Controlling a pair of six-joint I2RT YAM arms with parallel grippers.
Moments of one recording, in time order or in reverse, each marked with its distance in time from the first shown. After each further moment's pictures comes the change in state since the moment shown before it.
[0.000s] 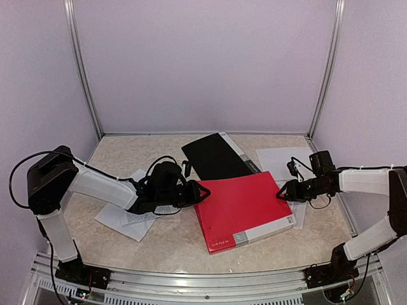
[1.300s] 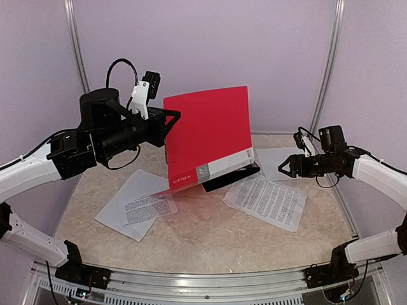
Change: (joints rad) left arm -0.072 -0.560 0.359 -0.543 -0.318 0.767; right arm 0.033 -0.169 0.230 -0.192 0.096 -0.015
